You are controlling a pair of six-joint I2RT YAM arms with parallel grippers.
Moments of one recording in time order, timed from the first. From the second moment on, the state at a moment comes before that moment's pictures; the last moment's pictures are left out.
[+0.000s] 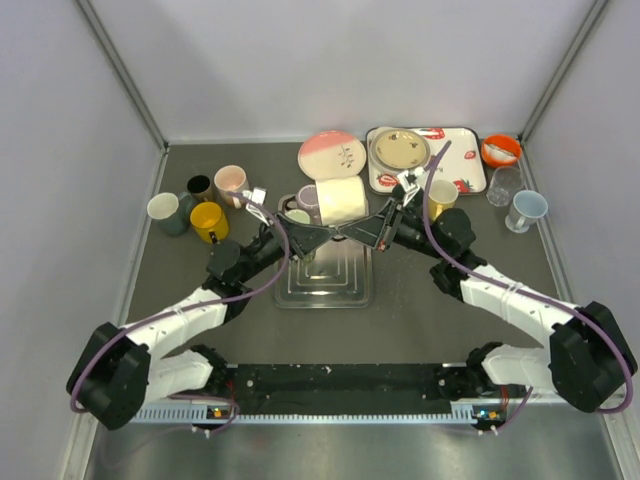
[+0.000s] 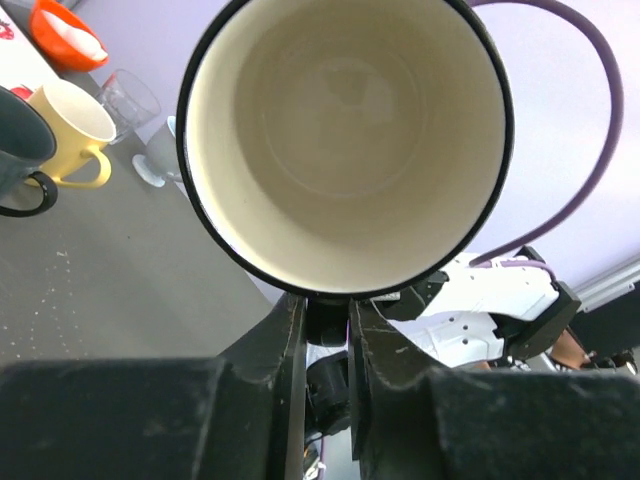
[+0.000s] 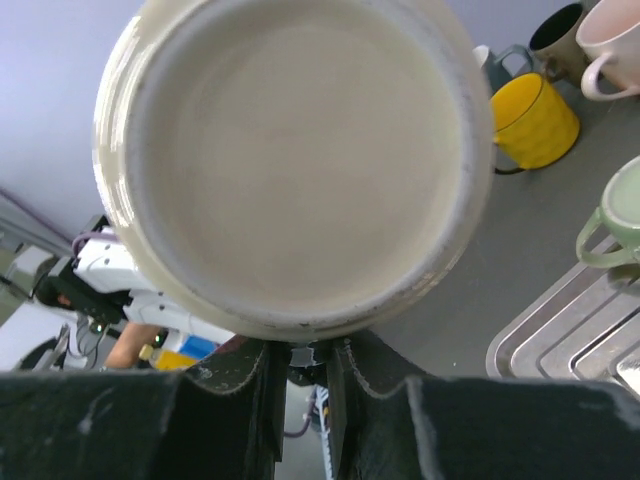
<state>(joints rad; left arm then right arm) -0.58 1.11 0.48 0.96 0.45 -1.14 0.60 1.20 0.66 0.76 -0.63 1.01</state>
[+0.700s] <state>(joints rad) -0.61 1.05 0.48 0.89 0.41 -1.07 0.60 1.18 0.63 0.78 -0.63 1.04</state>
